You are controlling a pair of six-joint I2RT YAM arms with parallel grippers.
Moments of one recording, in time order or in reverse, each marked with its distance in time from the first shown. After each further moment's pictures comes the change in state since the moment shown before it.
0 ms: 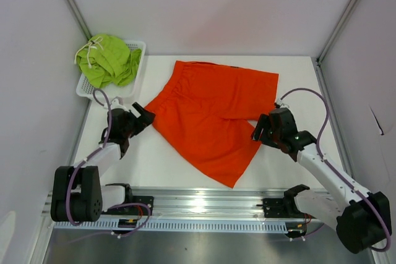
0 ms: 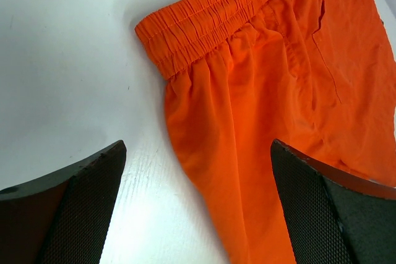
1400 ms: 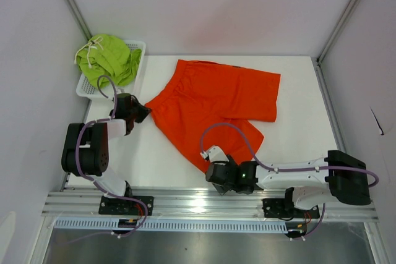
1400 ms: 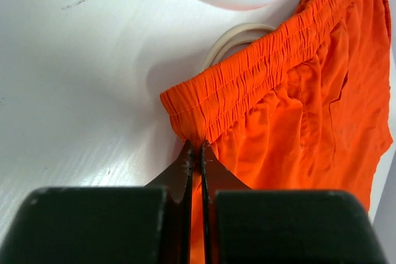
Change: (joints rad) left arm 0.000 0.433 0.264 0.050 -0.032 -0.192; right arm 0.993 0.314 0.046 -0.044 0.318 -0.063
